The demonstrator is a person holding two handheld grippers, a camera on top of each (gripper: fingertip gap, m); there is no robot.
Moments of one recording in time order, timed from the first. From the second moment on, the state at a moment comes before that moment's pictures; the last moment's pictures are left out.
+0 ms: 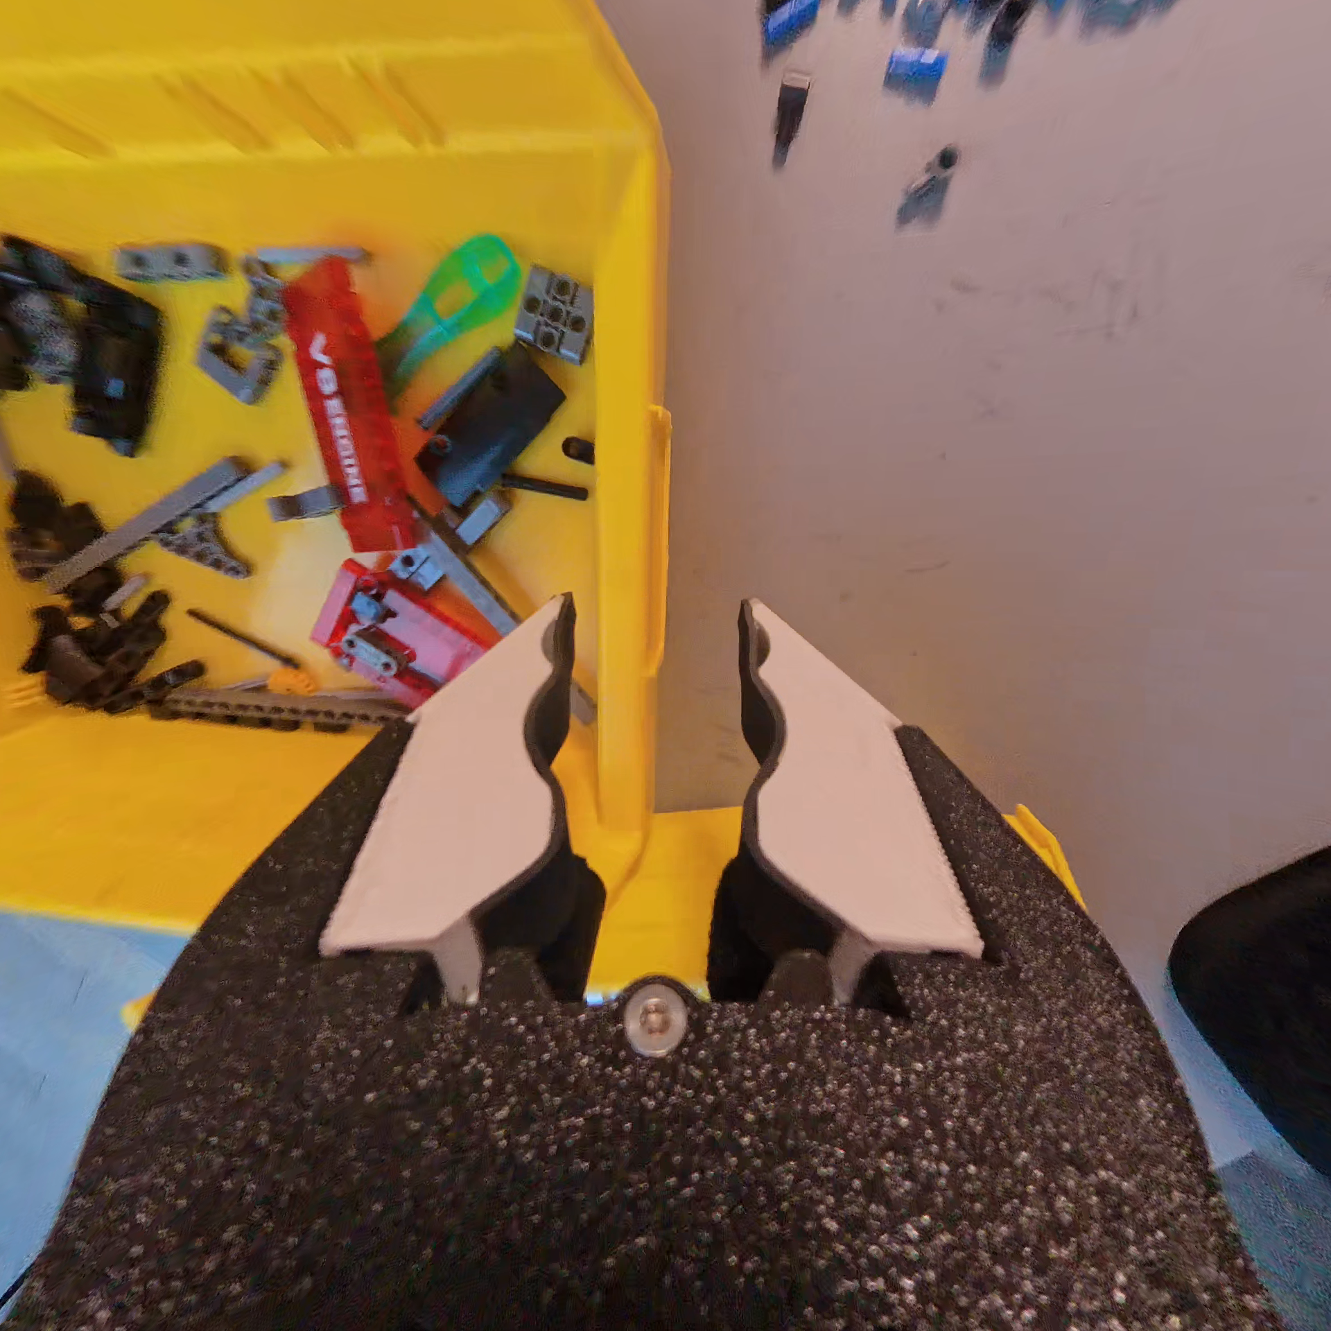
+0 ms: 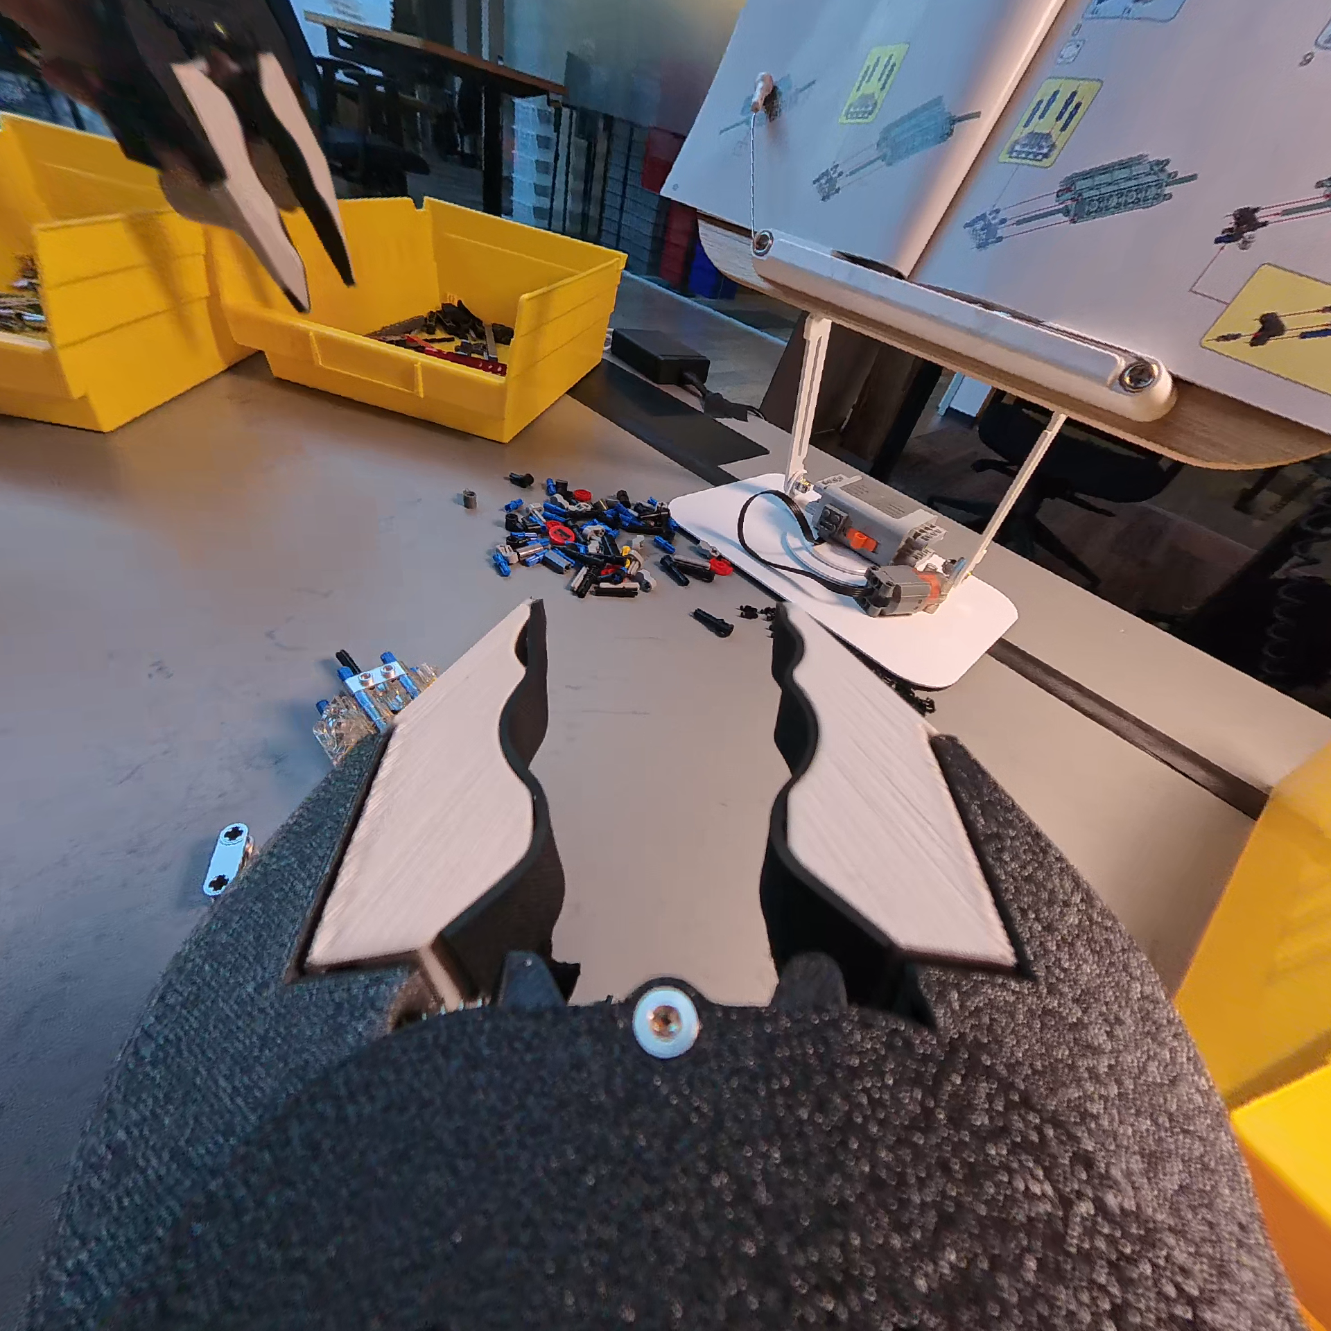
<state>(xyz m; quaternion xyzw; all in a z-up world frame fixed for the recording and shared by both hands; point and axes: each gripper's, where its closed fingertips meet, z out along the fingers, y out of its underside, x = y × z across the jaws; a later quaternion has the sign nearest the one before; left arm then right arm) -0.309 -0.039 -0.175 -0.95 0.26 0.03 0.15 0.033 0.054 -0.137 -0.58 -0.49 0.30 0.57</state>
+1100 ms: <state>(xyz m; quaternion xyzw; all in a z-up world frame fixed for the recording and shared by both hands) -0.268 -0.029 -0.181 -0.96 0.24 -0.08 0.11 0.042 0.053 -0.135 -0.59 -0.48 0.34 0.55</state>
